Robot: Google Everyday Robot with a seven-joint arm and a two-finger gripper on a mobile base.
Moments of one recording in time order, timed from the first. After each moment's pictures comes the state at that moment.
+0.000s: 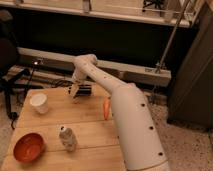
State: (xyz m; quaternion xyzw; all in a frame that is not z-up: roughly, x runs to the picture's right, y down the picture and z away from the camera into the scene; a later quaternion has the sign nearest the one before) arm -0.214 -0.017 0.959 0.20 -0.30 -0.93 0.12
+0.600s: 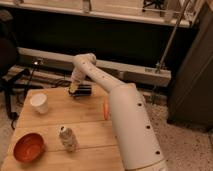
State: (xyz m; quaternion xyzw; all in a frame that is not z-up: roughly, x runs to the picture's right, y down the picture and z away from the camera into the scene) arm -0.218 -0.020 0.960 0.20 -0.30 -0.93 0.12
